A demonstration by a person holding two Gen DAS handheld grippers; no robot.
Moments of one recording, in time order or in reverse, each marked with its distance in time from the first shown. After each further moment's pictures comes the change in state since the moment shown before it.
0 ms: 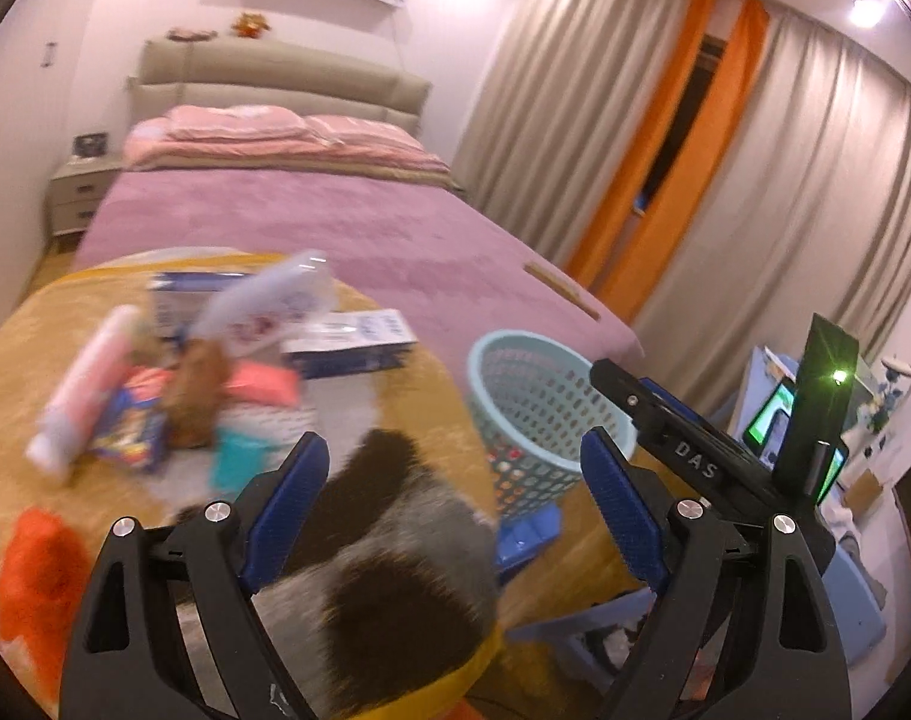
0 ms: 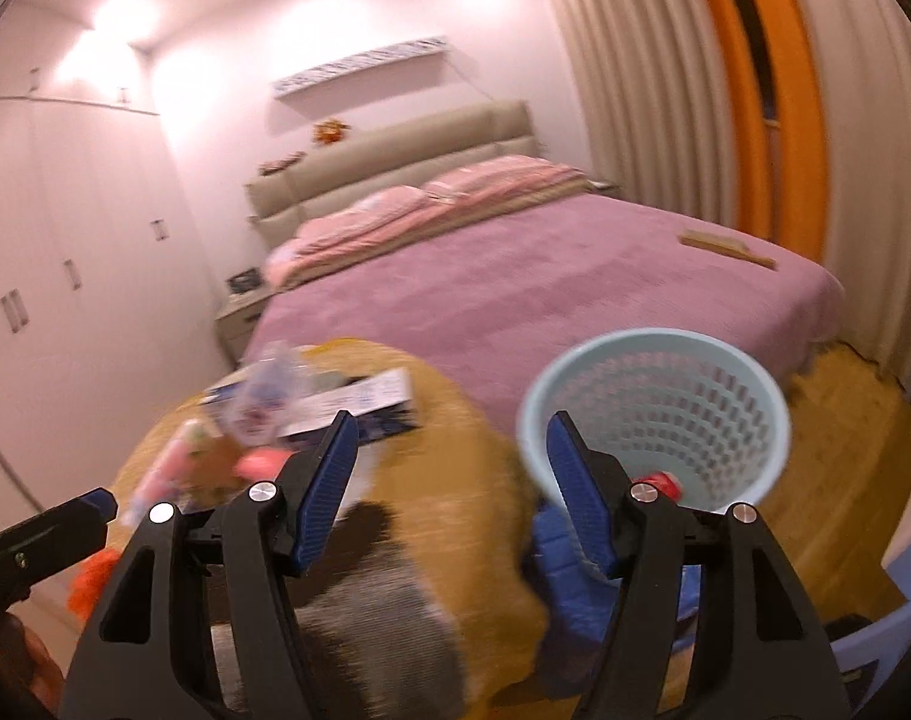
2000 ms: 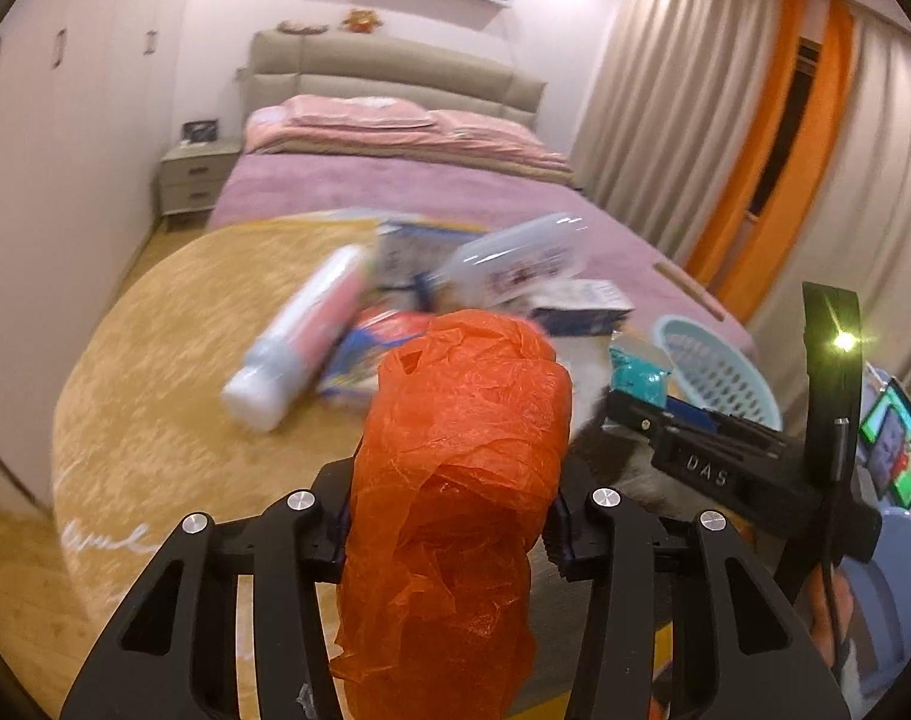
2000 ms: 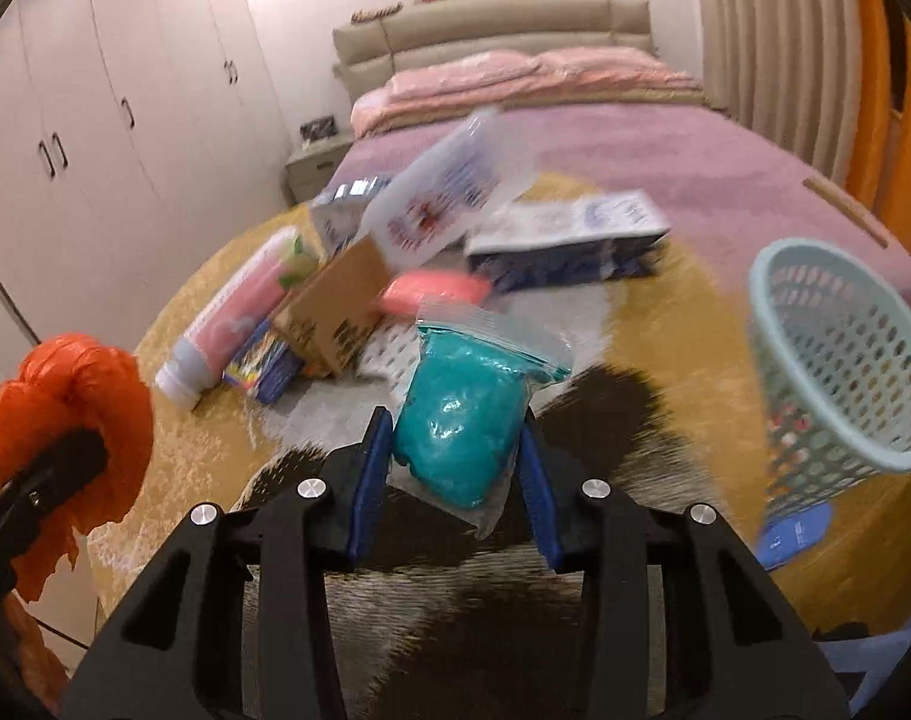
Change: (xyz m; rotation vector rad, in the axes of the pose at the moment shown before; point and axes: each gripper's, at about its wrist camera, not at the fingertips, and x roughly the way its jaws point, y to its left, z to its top) left arm -0.024 0.111 -0.034 -0.031 0.005 0.238; right arm 0.091 0.107 -0.059 -0.145 0.293 0.085
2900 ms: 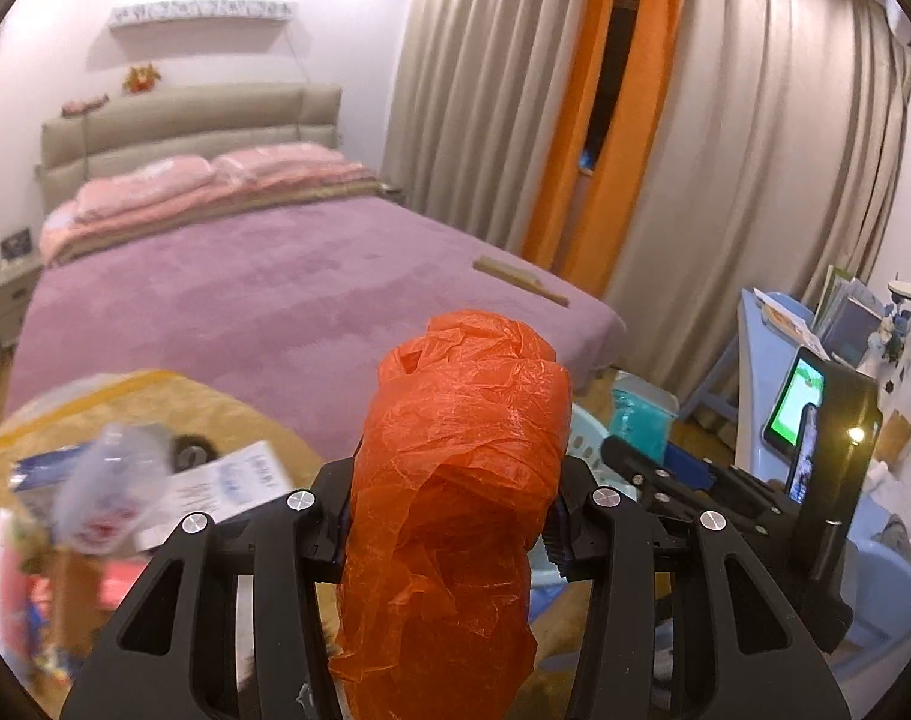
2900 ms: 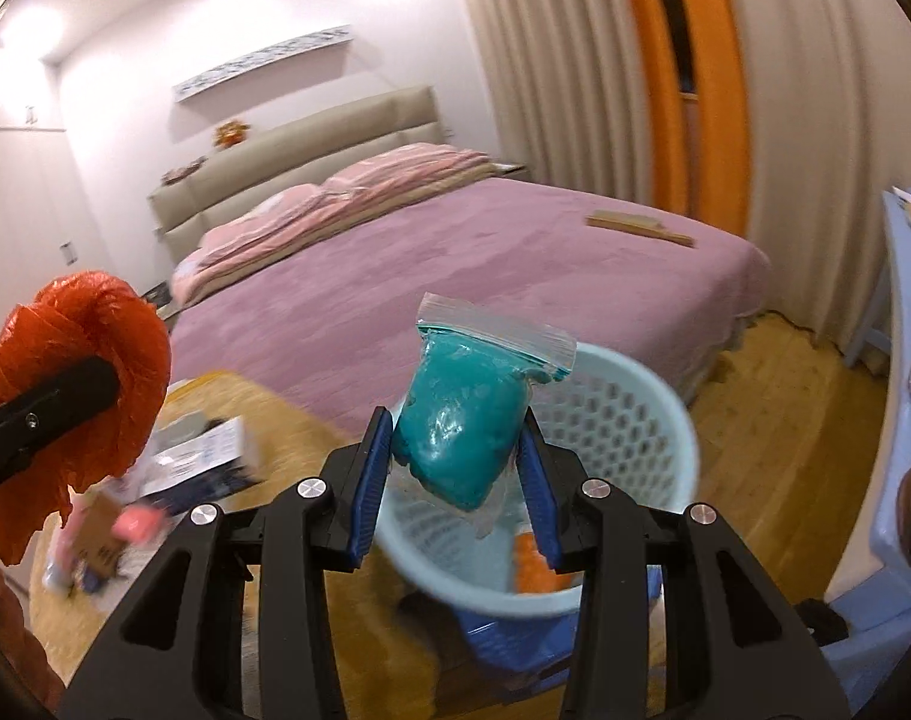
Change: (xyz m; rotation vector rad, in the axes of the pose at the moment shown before) left arm 0.133 -0.239 0.096 0.269 0.024 -0.317; right arm -0.082 -0.243 0.047 0.317 -0.230 -0.327
